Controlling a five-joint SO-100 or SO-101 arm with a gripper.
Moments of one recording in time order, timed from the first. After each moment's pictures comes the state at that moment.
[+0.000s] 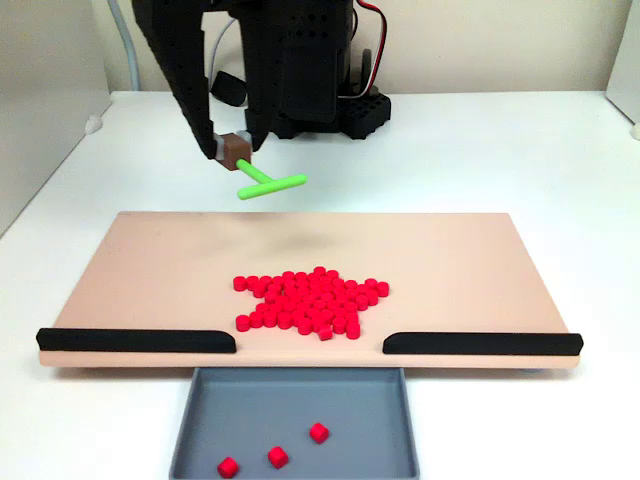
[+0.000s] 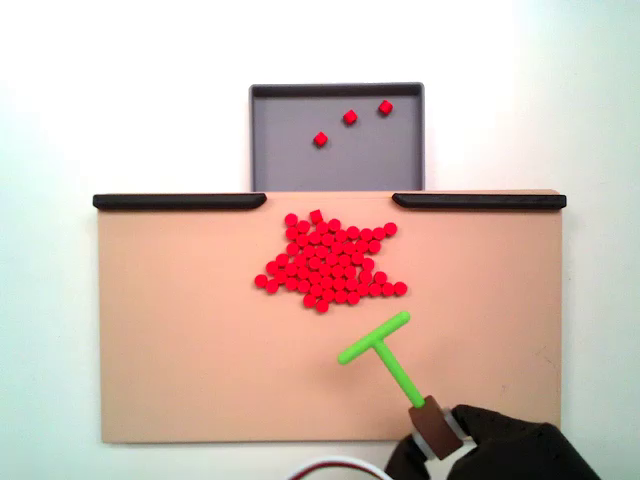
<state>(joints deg) 16.3 99.8 102.2 80.5 -141.0</state>
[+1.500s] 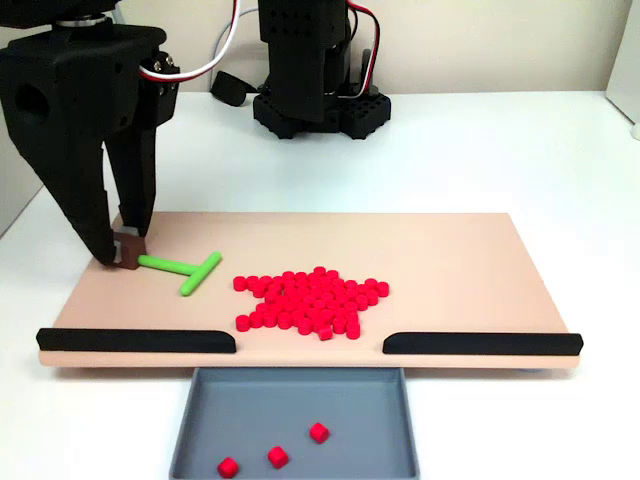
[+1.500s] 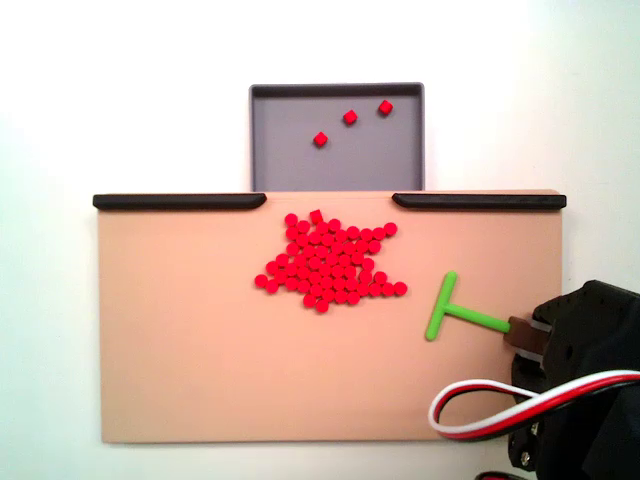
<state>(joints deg) 25.8 71.7 84.6 72.5 -184.2</state>
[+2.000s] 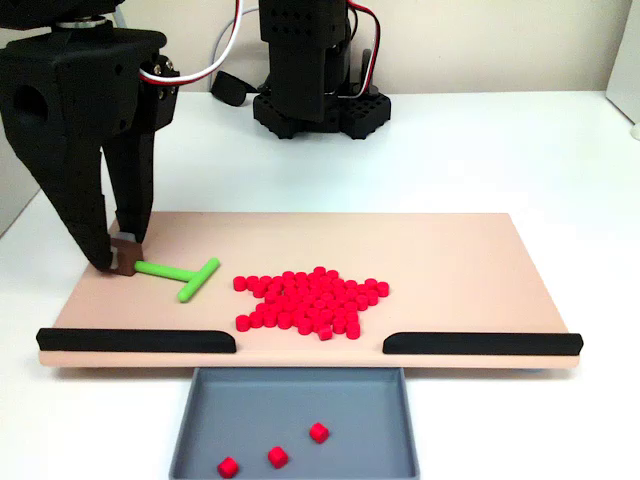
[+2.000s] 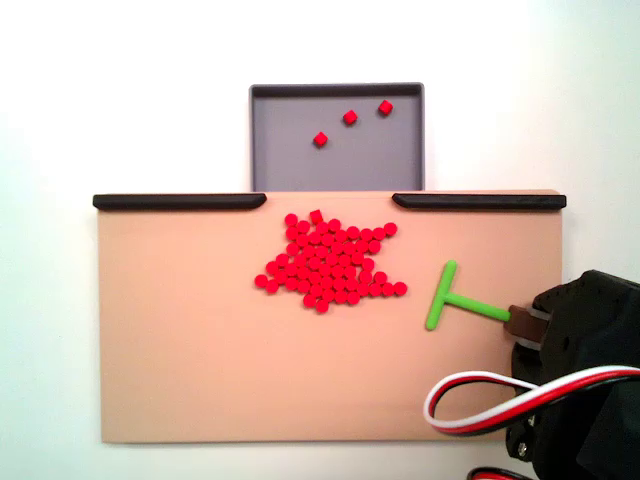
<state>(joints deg) 23.9 70.3 84.0 71.5 -184.2</state>
